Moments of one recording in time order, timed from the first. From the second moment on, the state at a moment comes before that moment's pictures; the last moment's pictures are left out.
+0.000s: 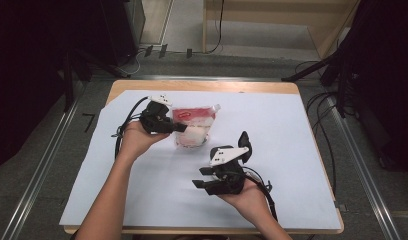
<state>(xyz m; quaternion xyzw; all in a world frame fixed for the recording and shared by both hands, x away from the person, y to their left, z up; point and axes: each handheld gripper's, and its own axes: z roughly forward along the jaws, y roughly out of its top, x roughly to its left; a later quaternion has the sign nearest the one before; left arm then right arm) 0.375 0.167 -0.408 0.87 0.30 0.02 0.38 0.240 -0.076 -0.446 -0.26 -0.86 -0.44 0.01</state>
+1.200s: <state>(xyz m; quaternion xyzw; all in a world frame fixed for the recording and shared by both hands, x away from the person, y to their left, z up) 0.309 0.184 -0.334 0.86 0.31 -0.05 0.41 0.233 -0.053 -0.478 -0.26 -0.86 -0.44 -0.01</state>
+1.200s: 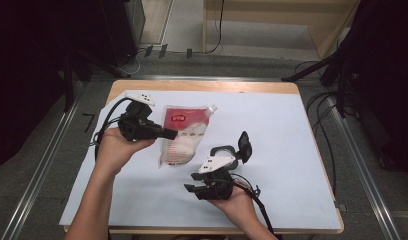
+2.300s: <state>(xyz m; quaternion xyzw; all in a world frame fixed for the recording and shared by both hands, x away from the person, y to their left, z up) 0.283 0.181 -0.329 0.84 0.33 -0.14 0.41 0.216 -0.036 -0.492 -0.26 -0.82 -0.49 -0.10</state>
